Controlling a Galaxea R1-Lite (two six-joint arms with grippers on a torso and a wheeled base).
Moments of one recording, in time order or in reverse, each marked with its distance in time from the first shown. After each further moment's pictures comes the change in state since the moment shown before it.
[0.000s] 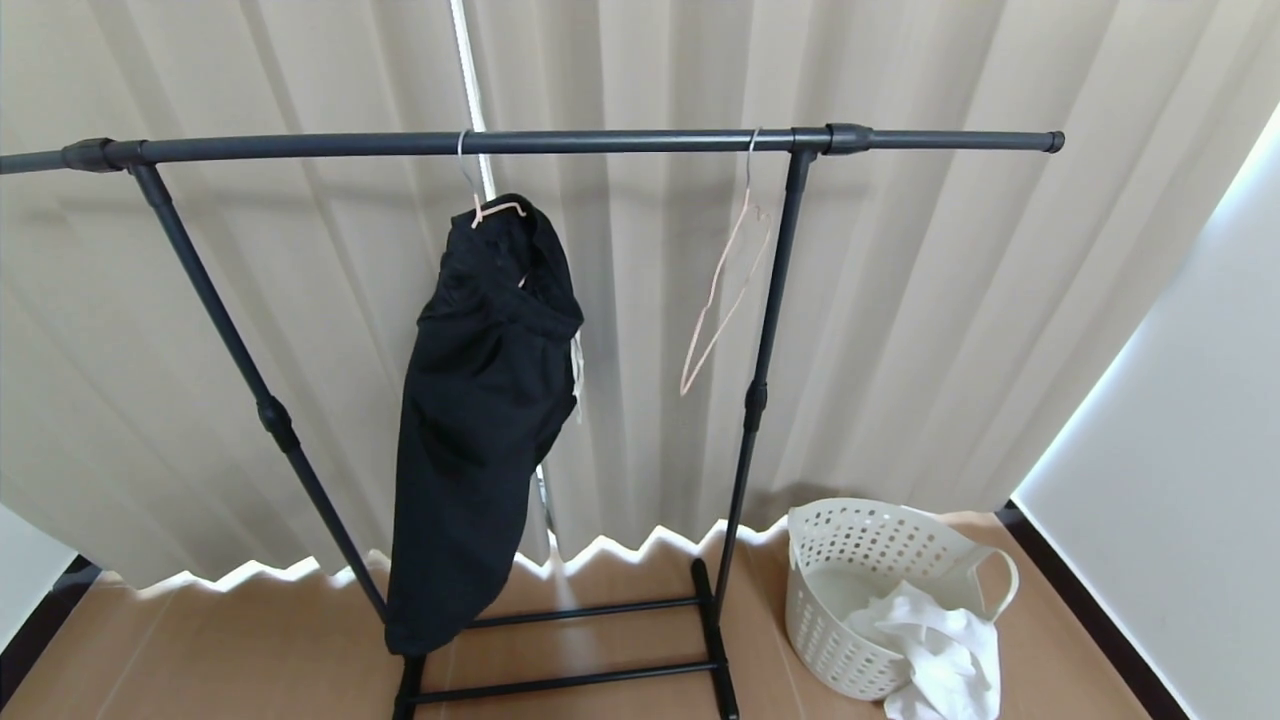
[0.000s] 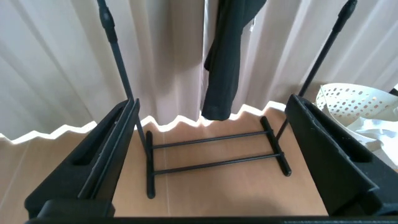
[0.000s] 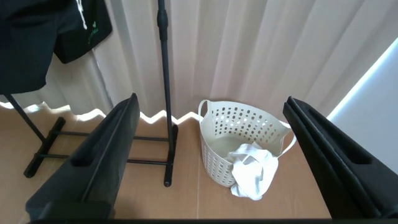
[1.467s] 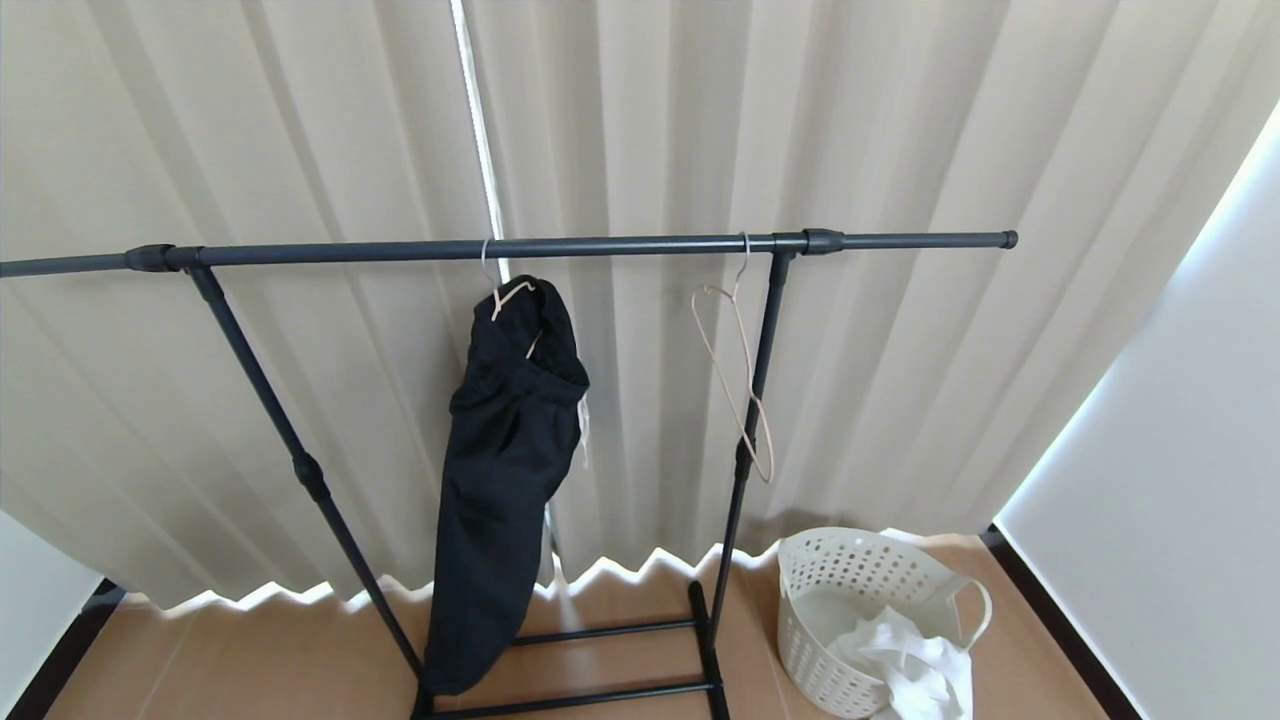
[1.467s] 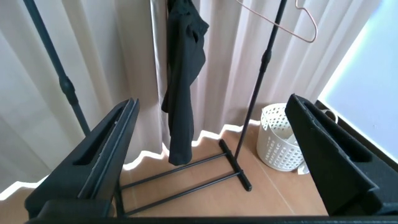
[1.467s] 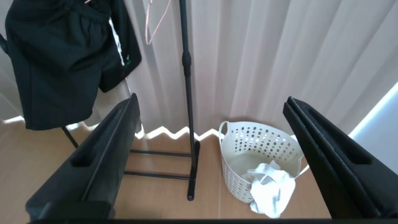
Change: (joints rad) left arm -0.252 -0.071 0.000 -0.026 0.021 -0.021; right arm -0.008 -0.011 0.000 -0.012 0.087 0.074
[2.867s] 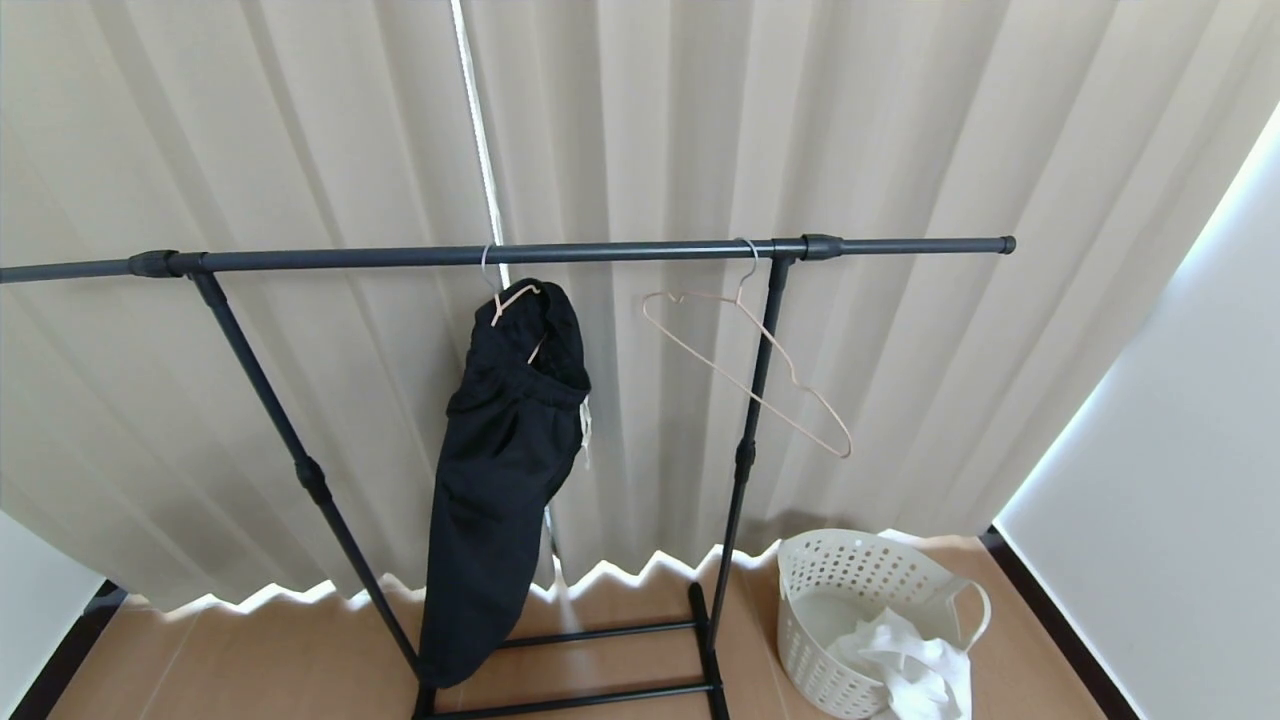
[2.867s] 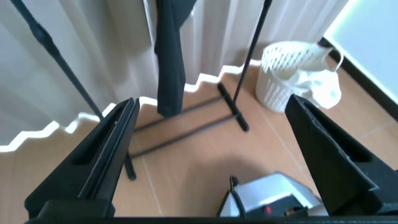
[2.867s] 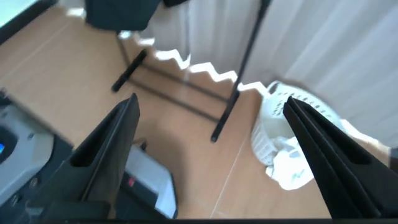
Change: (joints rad) left arm 0.066 0.258 0.000 0.001 -0.103 0.040; right arm 0.085 0.242 -0.012 0.020 0.163 -0.135
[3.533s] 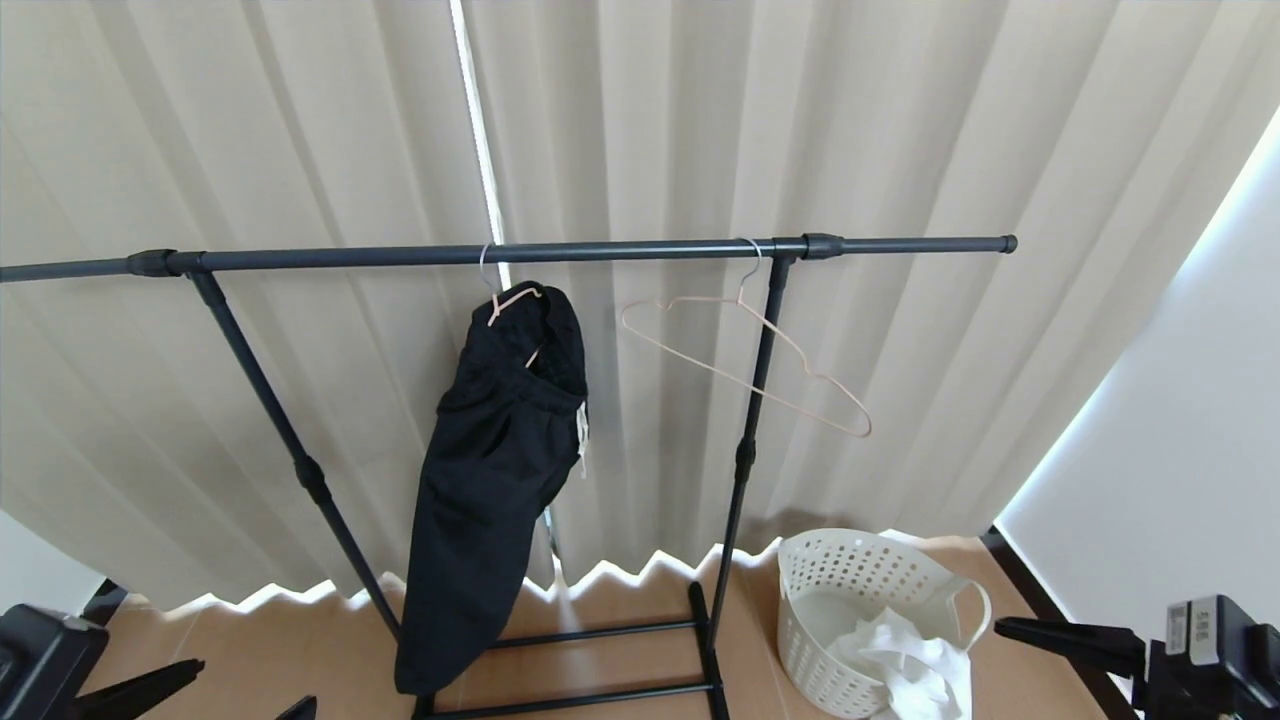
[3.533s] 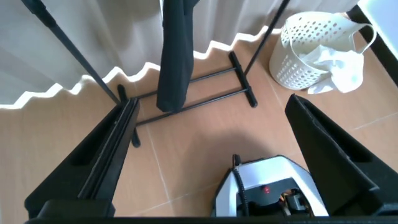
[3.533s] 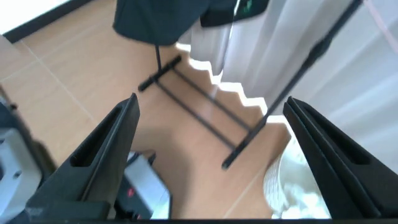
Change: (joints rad) left arm 0.055 0.645 -0.021 -0.405 0.019 -0.011; right arm 0.065 0.852 0.010 -0.701 0.240 -0.143
